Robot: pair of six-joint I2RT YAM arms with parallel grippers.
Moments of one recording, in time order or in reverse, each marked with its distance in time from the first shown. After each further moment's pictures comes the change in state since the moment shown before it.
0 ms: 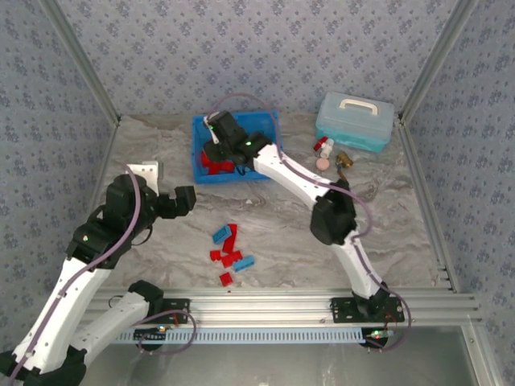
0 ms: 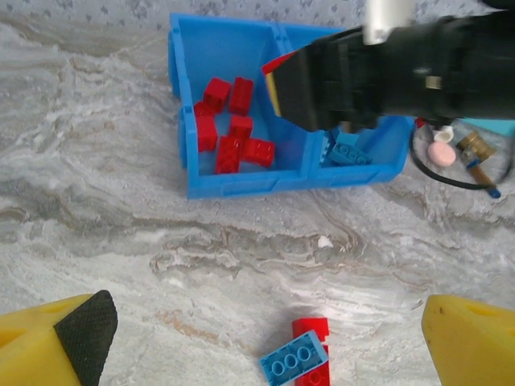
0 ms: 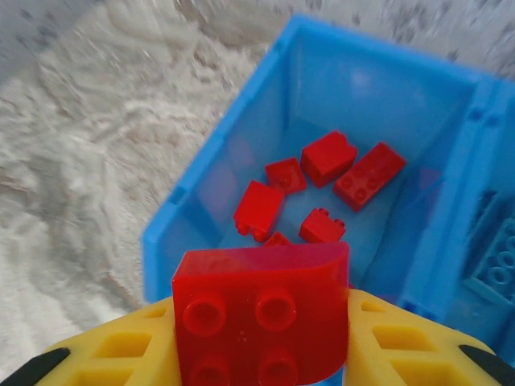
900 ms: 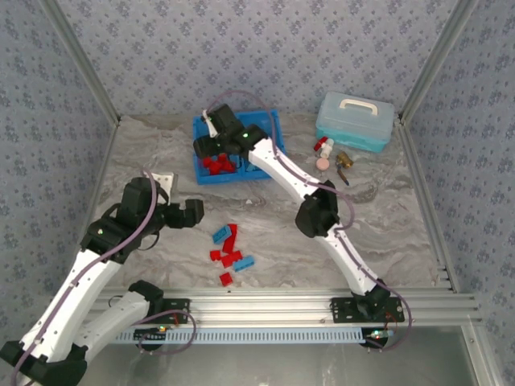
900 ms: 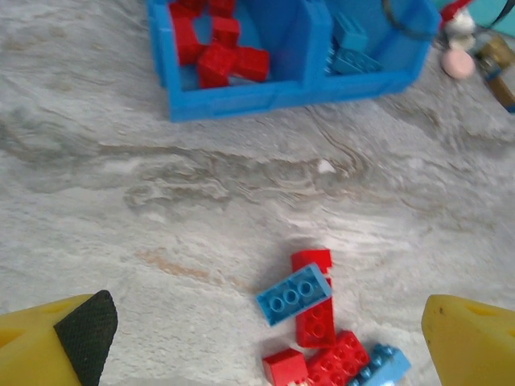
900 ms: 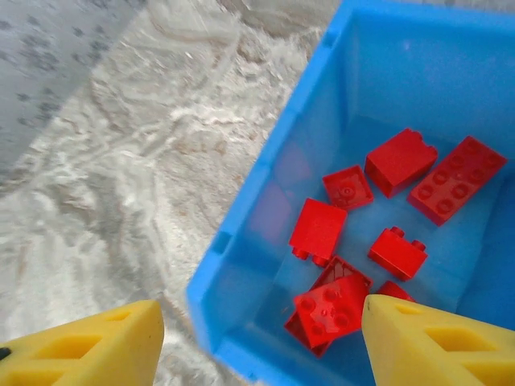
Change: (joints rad) left arm 0.002 0.041 -0.089 -0.036 0.138 0.033; right arm -0.043 0.164 0.340 -0.158 -0.198 0.103
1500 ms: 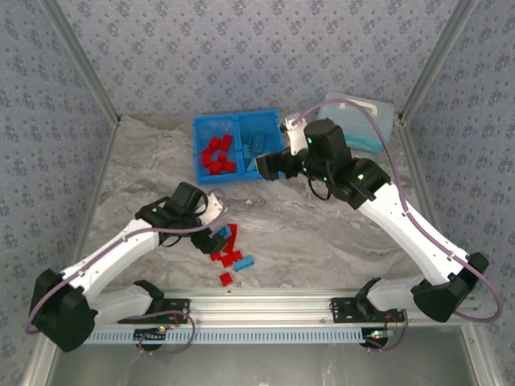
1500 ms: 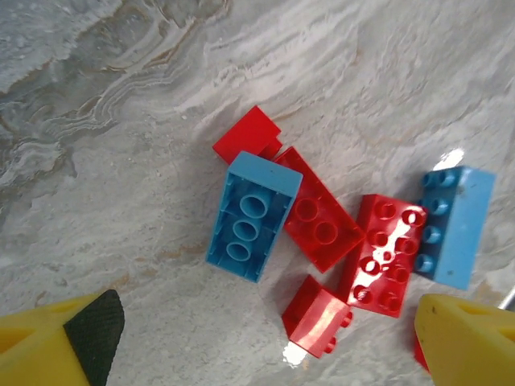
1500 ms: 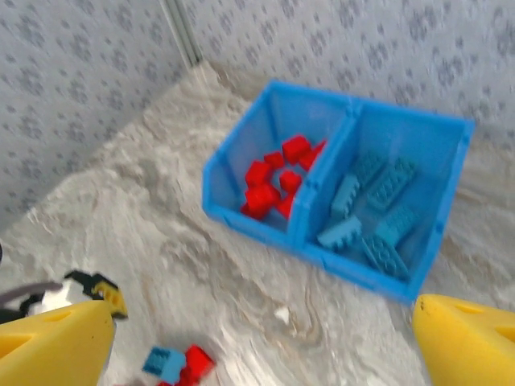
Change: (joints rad) left arm -0.116 0.327 -0.183 0.154 0.164 0.626; right arm -0.067 -1.188 -1.172 0.185 0.039 -0.107
